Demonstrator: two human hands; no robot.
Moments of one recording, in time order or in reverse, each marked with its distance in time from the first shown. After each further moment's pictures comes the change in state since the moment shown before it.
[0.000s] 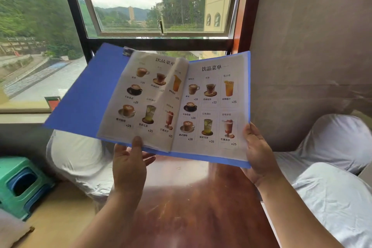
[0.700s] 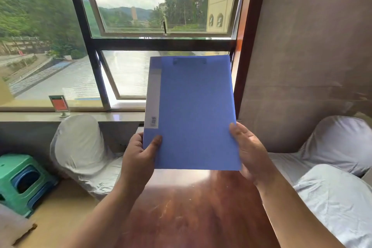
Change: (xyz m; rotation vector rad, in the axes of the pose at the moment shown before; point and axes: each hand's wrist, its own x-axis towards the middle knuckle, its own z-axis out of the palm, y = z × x) left_hand 0.016 -0.010 -0.004 0.156 -0.296 0.030; right_hand -0.006 -0.007 0.028 -0.053 -0.204 0.069
